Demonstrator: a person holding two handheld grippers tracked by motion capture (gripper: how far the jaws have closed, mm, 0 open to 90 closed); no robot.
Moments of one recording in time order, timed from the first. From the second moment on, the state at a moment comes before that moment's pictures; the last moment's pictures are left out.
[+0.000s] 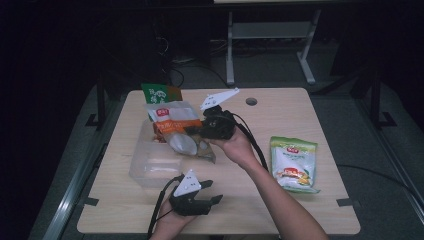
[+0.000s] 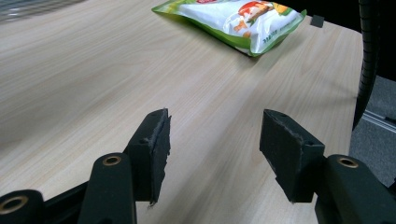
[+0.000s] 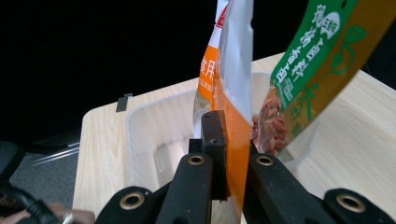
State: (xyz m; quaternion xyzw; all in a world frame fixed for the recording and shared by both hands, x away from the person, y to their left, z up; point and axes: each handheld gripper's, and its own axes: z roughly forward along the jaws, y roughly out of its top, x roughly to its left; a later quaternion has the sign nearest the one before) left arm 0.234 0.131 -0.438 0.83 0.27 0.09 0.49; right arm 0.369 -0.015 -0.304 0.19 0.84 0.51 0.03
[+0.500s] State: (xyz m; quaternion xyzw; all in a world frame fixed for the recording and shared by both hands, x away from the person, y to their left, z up) left arm 0.235 0.134 -0.439 0.83 0.26 0.09 0.48; right arm 0.393 0.033 -0.323 0.19 0.85 0.50 0.00
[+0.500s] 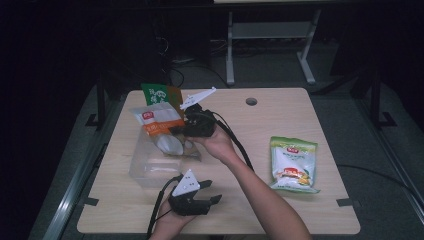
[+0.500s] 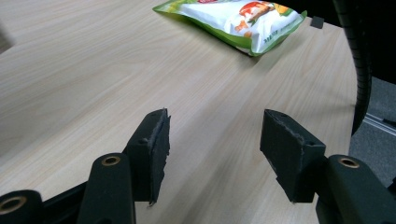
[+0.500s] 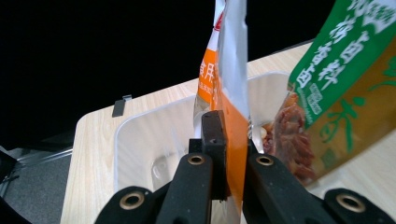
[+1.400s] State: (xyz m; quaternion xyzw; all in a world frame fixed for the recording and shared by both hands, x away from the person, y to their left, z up) left arm 0.236 0.137 -0.442 0.82 0.28 0.09 0.48; right arm 0.419 0.075 -0.361 0.20 0.87 0.45 -0.02
